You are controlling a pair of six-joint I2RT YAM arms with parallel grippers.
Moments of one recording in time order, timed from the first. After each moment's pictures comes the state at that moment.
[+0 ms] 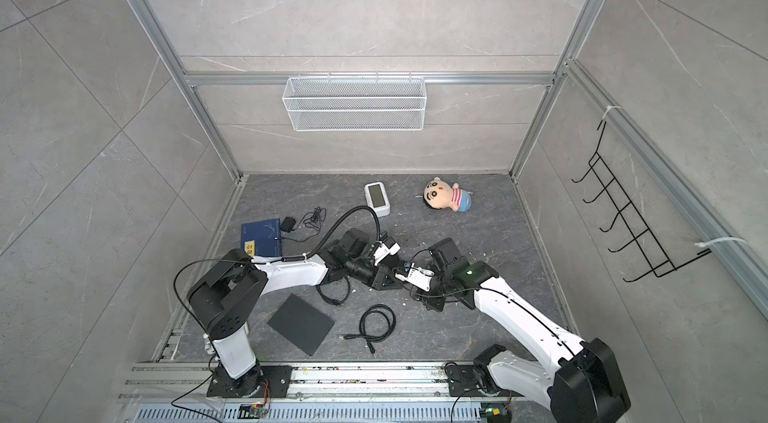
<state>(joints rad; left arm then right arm) -0.81 1.82 0.98 0.06 0.87 -0.46 0.52 1.11 0.73 -0.69 -0.30 -0.66</state>
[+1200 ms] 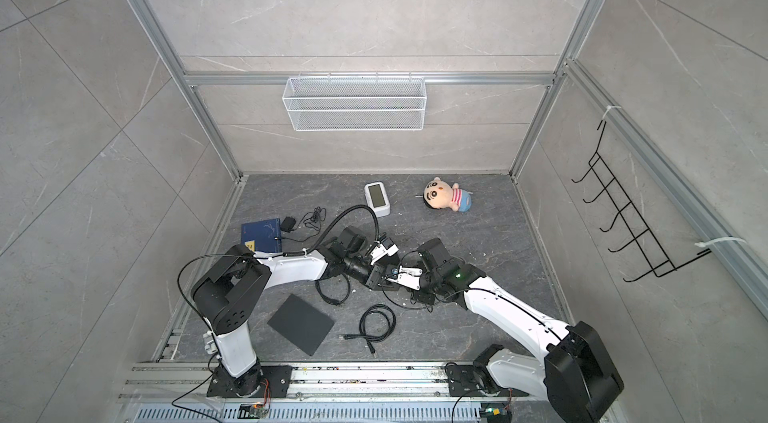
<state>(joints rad) -0.76 1.84 1.00 0.00 1.00 -0.37 0.59 1.19 0.69 -0.47 -0.23 -0.78</state>
